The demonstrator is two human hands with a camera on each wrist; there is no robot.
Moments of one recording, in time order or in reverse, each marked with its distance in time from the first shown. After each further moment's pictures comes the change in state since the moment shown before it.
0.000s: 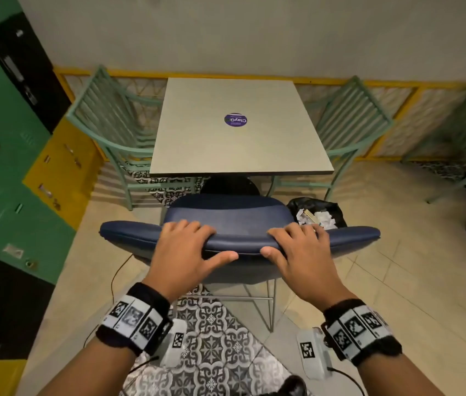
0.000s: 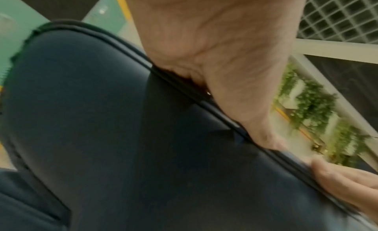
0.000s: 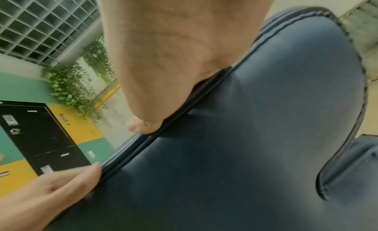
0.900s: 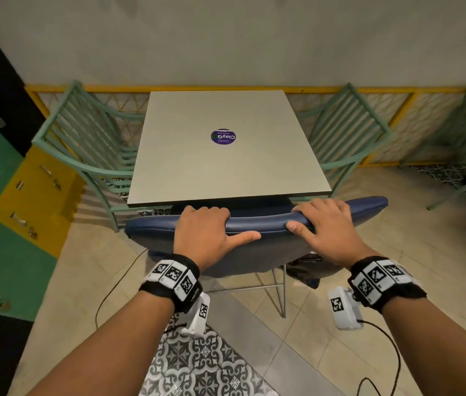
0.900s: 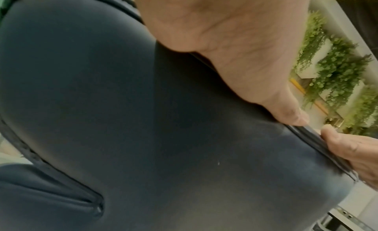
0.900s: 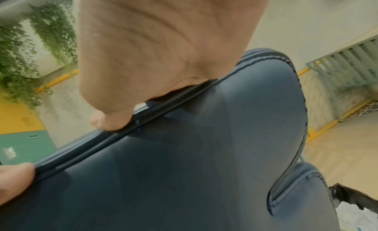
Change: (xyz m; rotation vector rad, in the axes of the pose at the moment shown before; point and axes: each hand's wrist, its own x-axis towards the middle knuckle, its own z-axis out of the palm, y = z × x) left_hand 0.188 0.030 0.025 0.061 0.022 0.063; right_hand 0.159 0.141 0.005 -0.019 0.021 -0.034
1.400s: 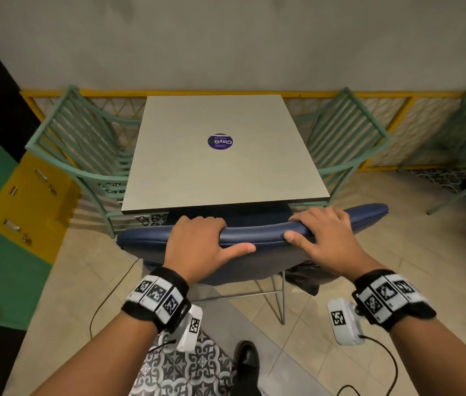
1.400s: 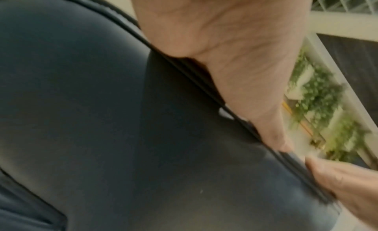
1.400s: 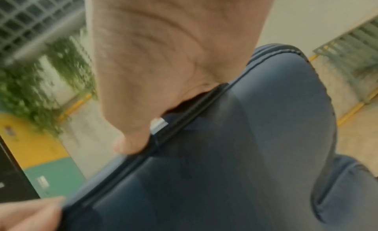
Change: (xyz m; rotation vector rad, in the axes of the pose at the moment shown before) left_hand 0.000 0.000 -0.008 -0.043 -0.066 0.002; right_hand 0.002 0.007 -0.003 0.063 0.000 -0.015
